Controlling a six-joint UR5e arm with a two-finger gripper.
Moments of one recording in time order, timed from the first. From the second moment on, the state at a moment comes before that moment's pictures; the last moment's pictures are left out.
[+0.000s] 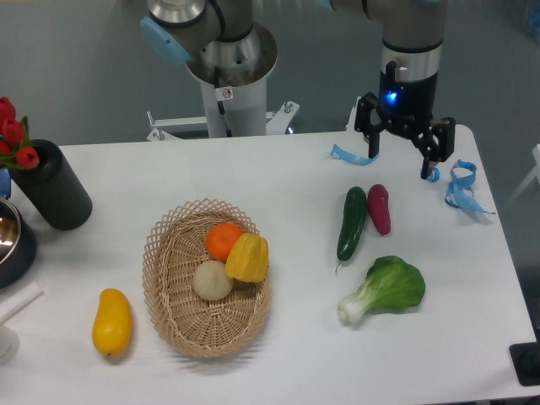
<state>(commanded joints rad) 2.81 -1.63 -1.72 -1.04 1.40 1.48</state>
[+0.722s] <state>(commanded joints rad) 2.80 -1.64 -1.76 -1.00 1.38 1.34</state>
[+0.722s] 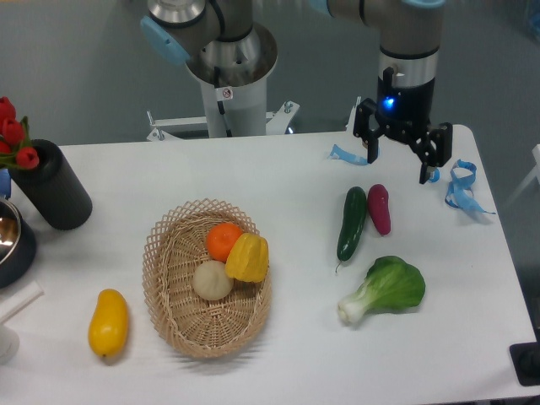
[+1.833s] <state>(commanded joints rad) 2.60 -1.83 -1.74 -1.00 1.25 0.62</state>
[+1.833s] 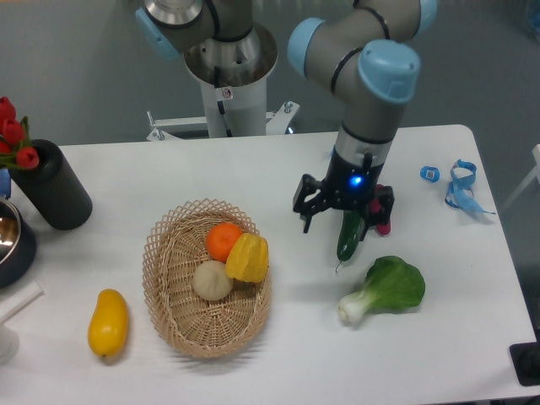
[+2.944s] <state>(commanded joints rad) 2.50 -1.85 -1.86 -0.99 1.25 0.62</state>
